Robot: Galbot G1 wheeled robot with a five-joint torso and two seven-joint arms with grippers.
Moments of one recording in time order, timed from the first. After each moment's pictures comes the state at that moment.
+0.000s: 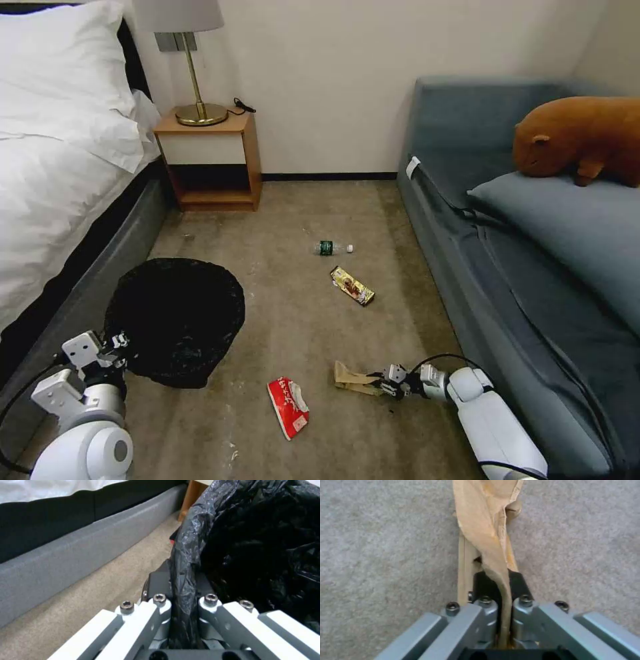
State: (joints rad) left arm 1.51 -1.57 -0.91 -2.20 -0.42 0.44 -0.23; right arm -0.81 1.31 0.47 0.74 -0.47 0.46 -0.98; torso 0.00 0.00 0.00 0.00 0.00
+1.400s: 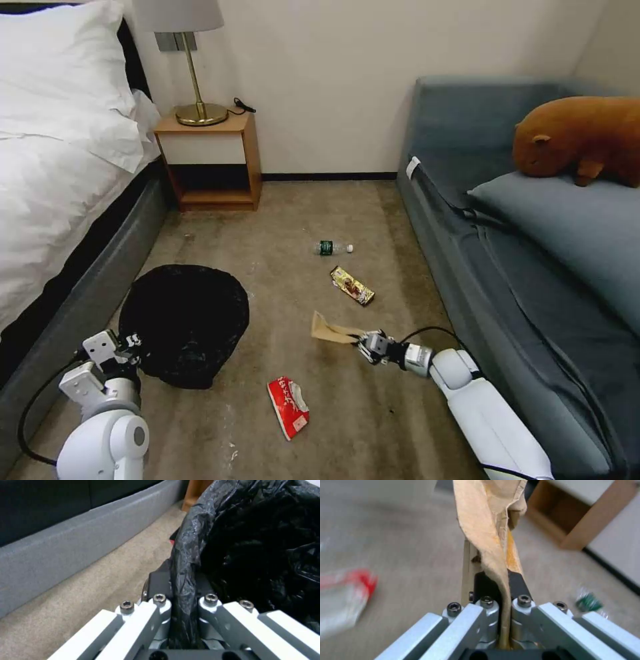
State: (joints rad) left arm 1.44 -1.57 -0.88 -2.09 -0.37 0.43 -0.23; right arm -0.87 1.25 0.19 1.11 -0.09 0.49 -0.68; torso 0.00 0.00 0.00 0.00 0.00
